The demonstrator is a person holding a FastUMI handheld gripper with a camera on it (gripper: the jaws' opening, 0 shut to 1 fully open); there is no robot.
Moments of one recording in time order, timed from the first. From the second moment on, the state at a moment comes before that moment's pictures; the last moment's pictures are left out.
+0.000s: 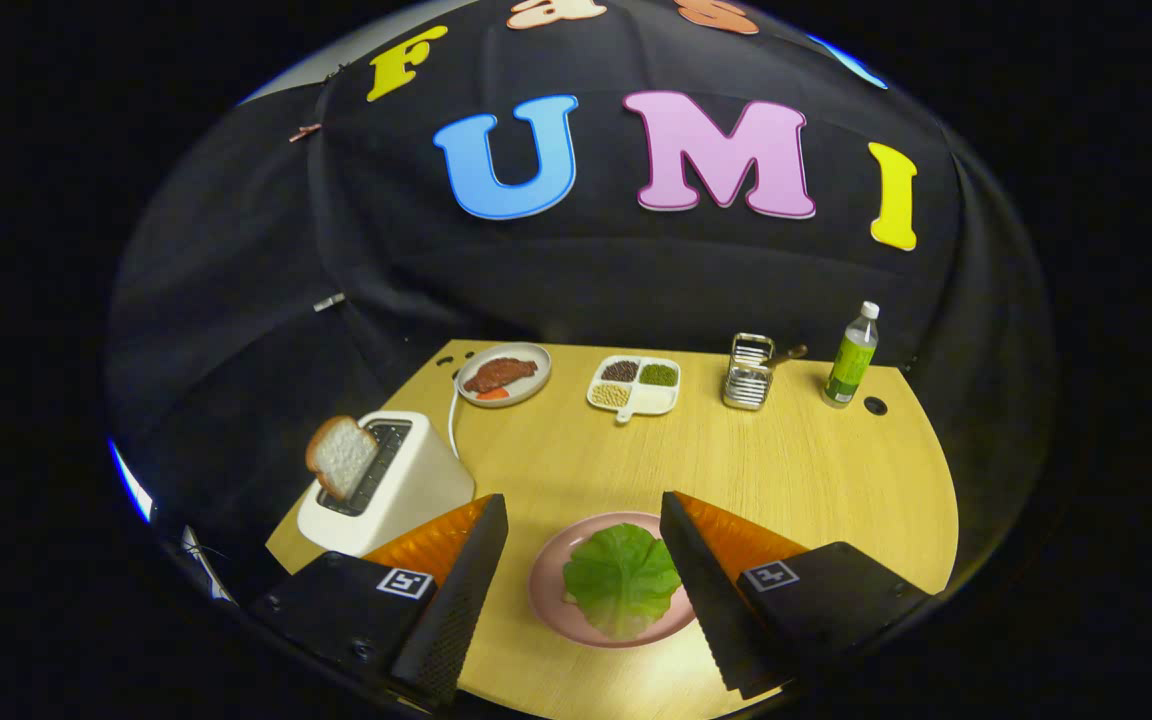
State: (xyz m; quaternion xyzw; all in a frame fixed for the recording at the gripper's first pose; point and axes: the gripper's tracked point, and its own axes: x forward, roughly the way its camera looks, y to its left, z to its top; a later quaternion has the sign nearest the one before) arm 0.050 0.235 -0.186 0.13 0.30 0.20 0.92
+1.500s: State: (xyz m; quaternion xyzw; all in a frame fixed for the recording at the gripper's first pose) arm 0.048 0.528 -0.188 0.05 0.35 0.29 0.89
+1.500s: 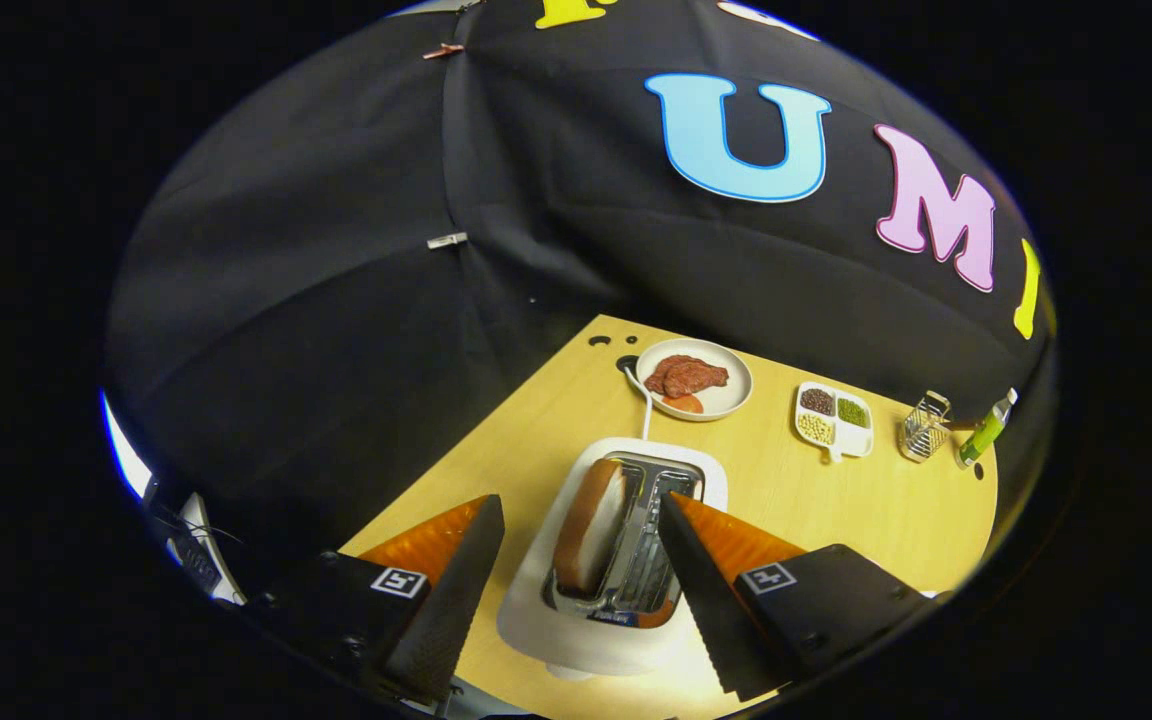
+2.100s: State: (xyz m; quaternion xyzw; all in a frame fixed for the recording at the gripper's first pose) arm 0.065 0.525 -0.227 0.08 0.40 0.22 0.89
